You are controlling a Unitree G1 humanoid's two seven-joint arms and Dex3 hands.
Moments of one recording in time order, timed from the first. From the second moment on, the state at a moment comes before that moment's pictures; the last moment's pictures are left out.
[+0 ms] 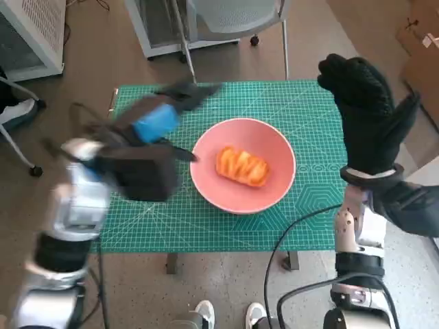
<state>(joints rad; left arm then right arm) -0.71 0.60 -0.13 -0.03 0.43 0.16 -0.56 -0.67 -0.11 -0.23 0.44 0.40 -0.54 0.49</state>
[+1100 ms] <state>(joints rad) -0.64 0.69 -0.22 0.12 0.56 0.32 -0.58 -0.73 -0.12 -0.24 0.52 0.41 -0.55 0.56</state>
